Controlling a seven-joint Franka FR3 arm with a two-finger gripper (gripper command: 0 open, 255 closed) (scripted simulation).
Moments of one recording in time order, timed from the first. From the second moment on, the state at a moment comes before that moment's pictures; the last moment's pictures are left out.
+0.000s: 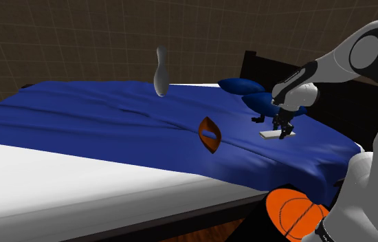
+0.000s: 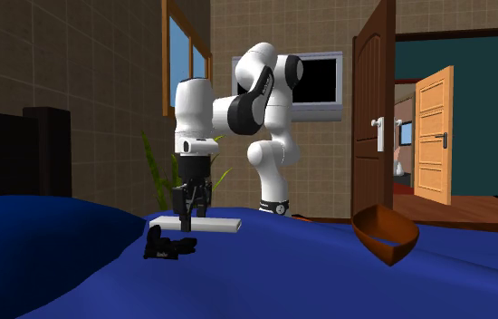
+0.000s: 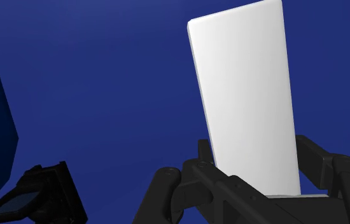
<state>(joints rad) 0.34 0.12 -1.12 -2.30 0.16 2.37 -1.86</state>
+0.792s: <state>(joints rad) 0.37 -0.08 -1.14 -2.24 -0.08 2.23 -1.68</state>
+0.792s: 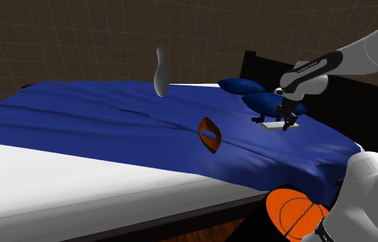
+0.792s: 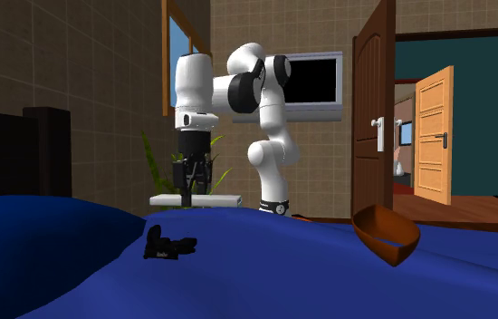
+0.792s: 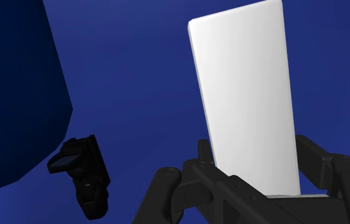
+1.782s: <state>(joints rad) 0.34 -0.24 -1.01 -2.17 -0.23 2.05 -1.52</state>
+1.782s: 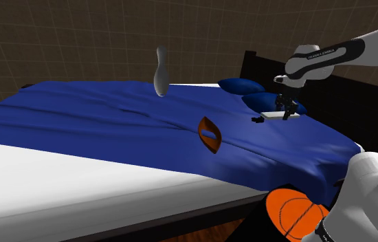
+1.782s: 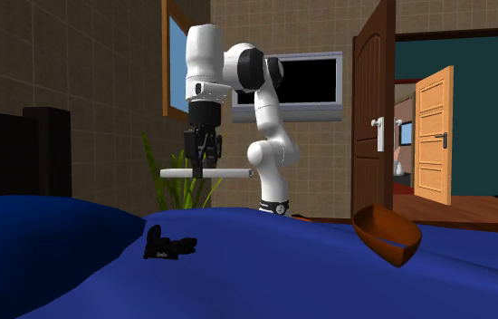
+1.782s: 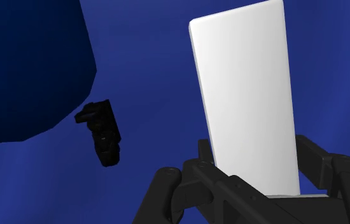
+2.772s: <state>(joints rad) 0.48 -0.17 -0.79 -2.16 -0.14 2.06 -1.20</state>
